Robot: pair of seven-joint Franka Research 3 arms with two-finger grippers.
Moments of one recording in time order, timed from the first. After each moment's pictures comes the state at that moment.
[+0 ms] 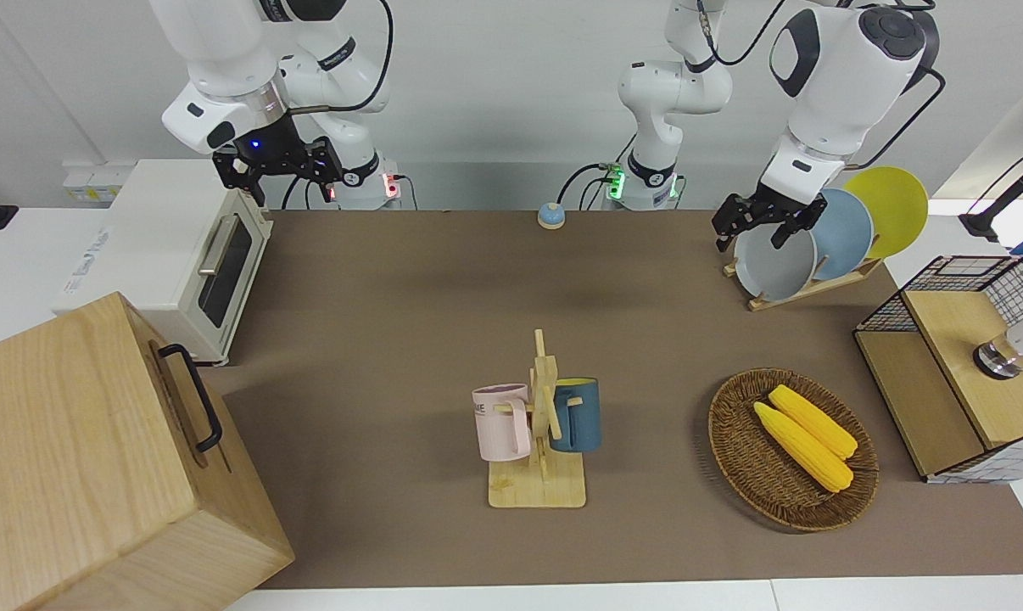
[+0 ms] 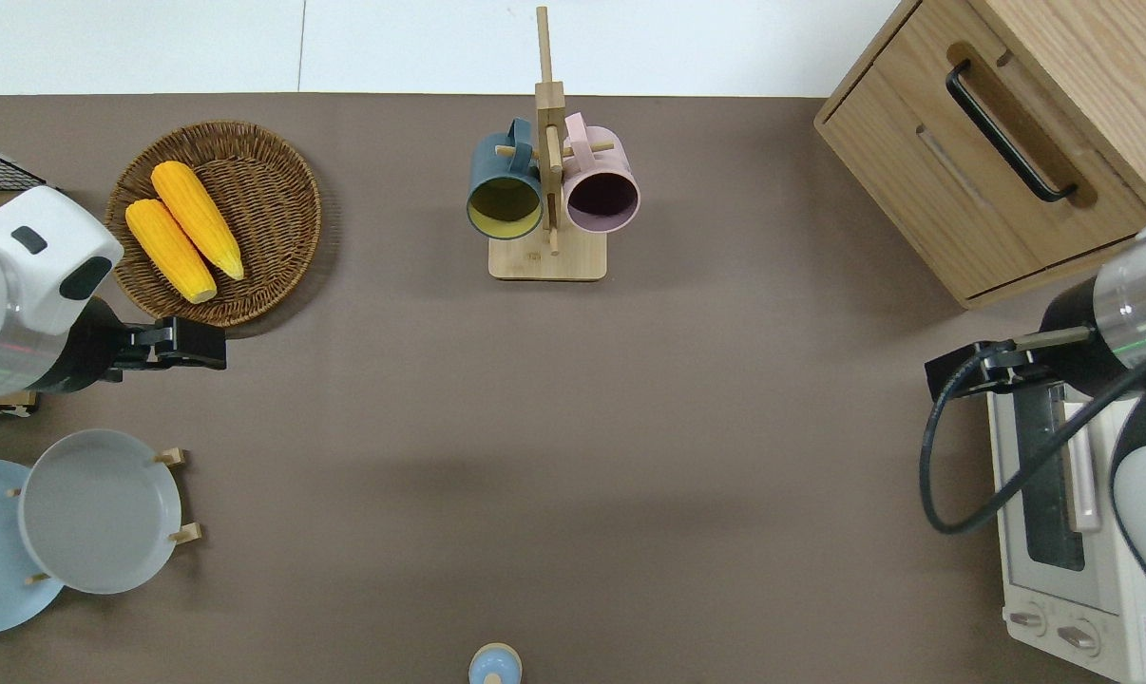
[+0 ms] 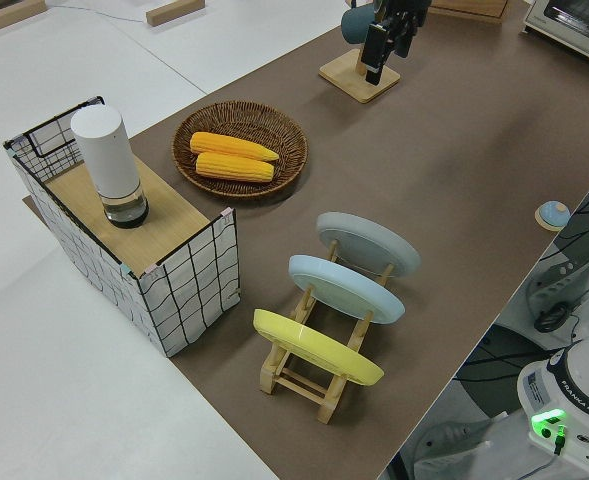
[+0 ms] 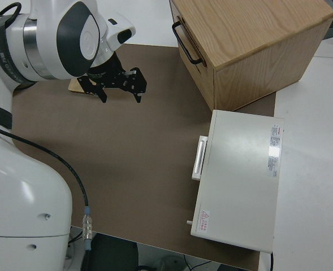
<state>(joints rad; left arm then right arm) -0.14 -0.02 0.07 -1.72 -0.05 1.69 -0.13 -0.26 0.02 0.38 -1.48 -0.03 1.38 0.04</state>
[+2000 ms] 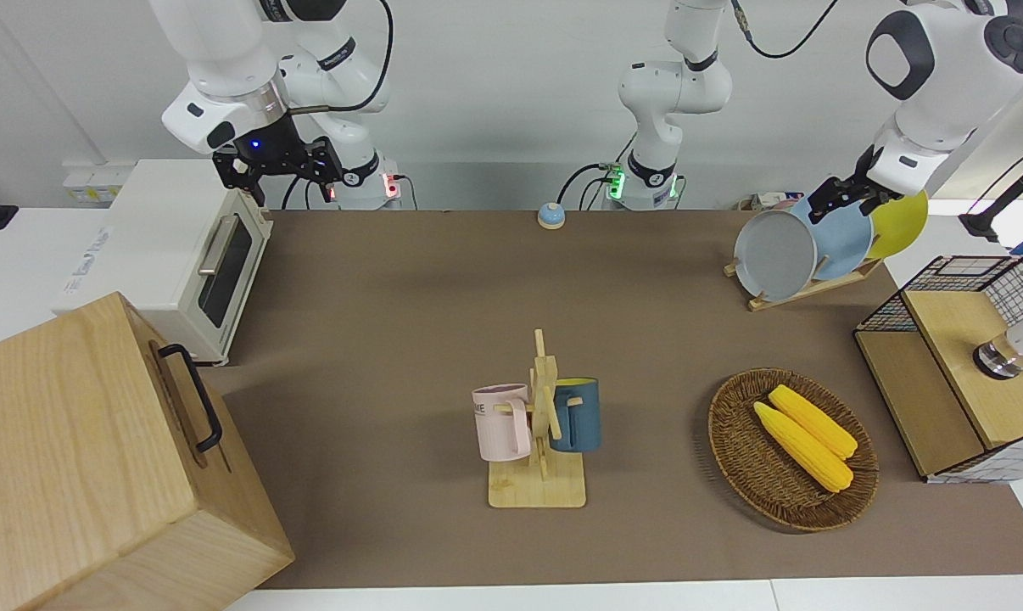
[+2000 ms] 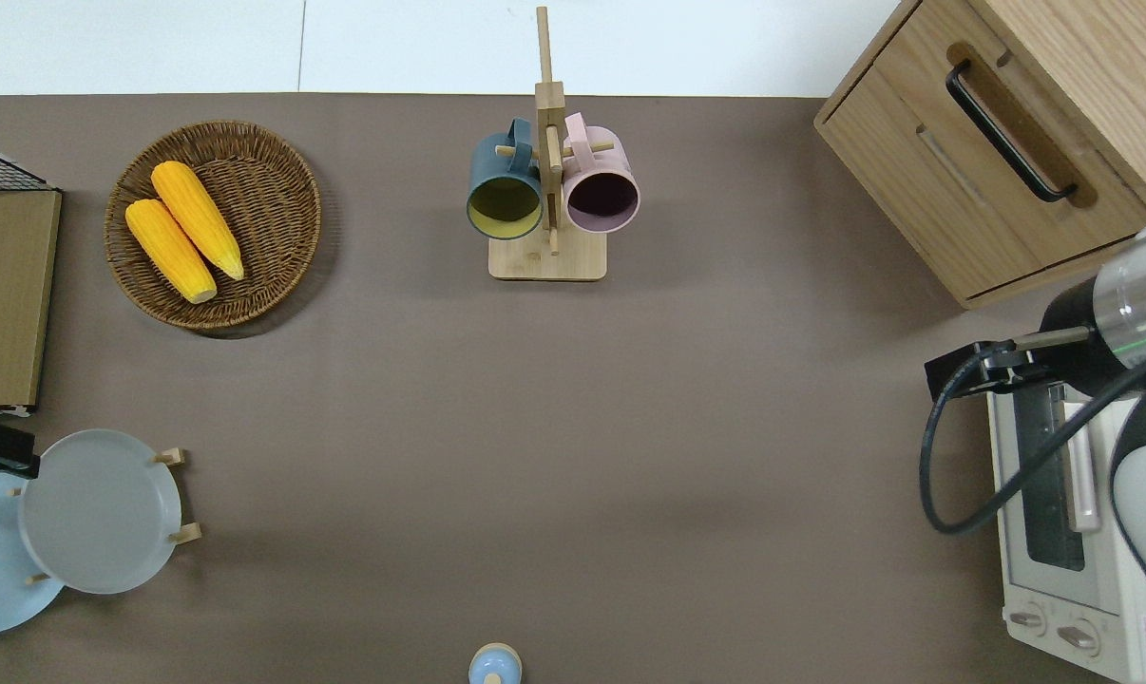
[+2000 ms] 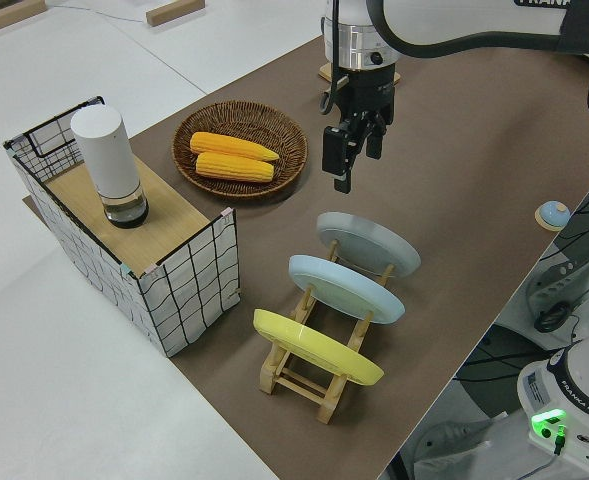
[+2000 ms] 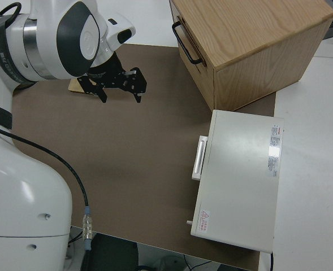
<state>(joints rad) -0.11 -0.06 0.34 -1.83 0.12 1.55 0.11 -0.26 0.02 0.38 -1.48 -0.03 1.38 0.04</state>
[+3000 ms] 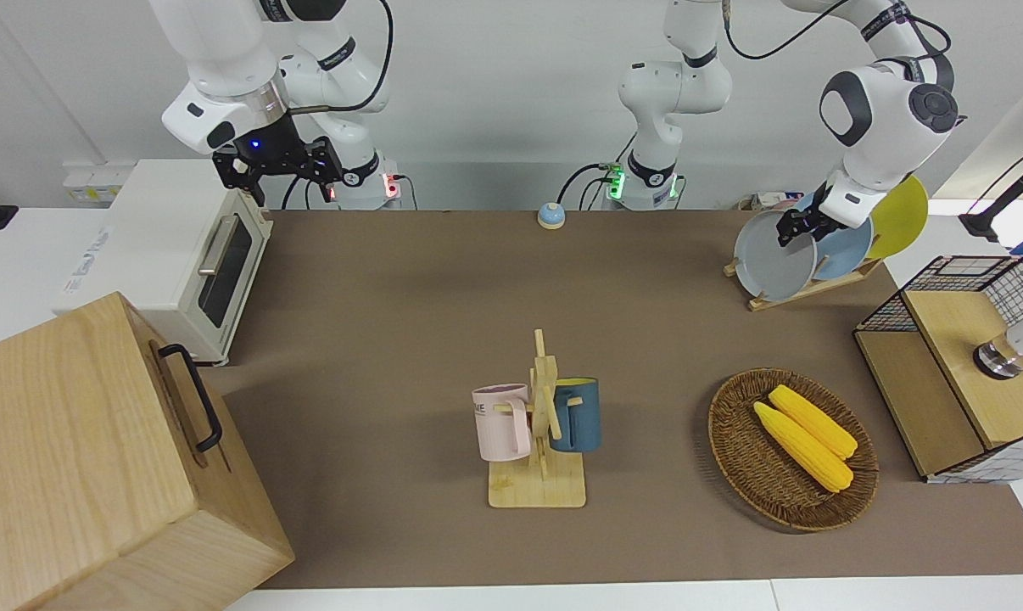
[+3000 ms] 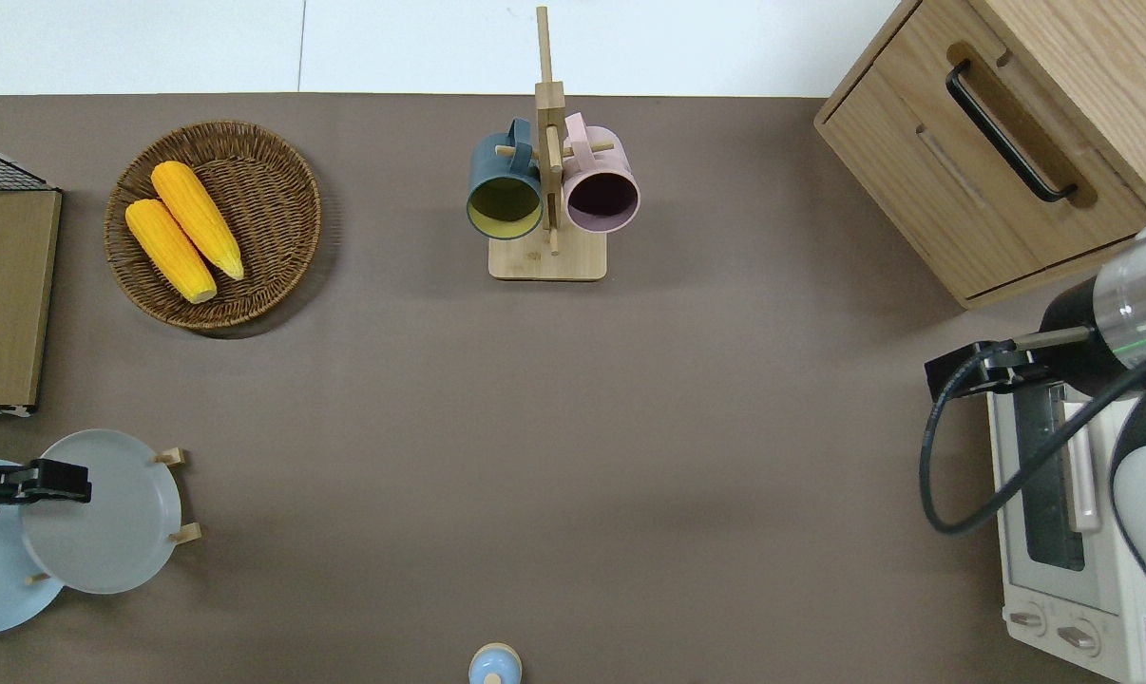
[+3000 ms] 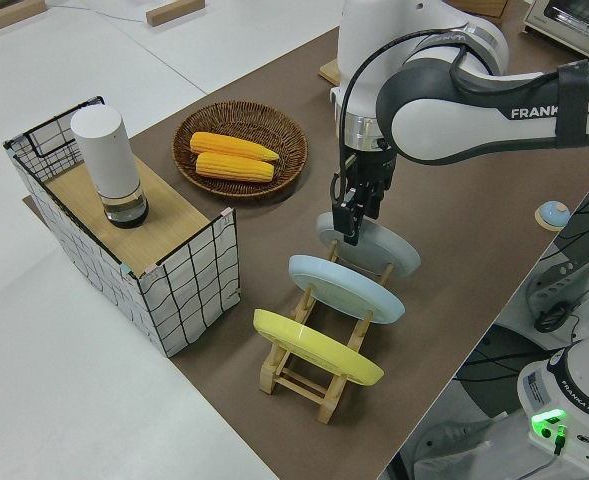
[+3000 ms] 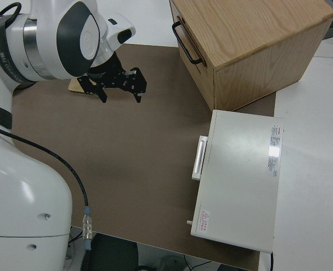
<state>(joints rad) -0.11 -0.16 0.37 -2.16 0.13 1.82 0.11 -0.26 0.02 0.38 -1.48 -0.03 1.38 0.04</state>
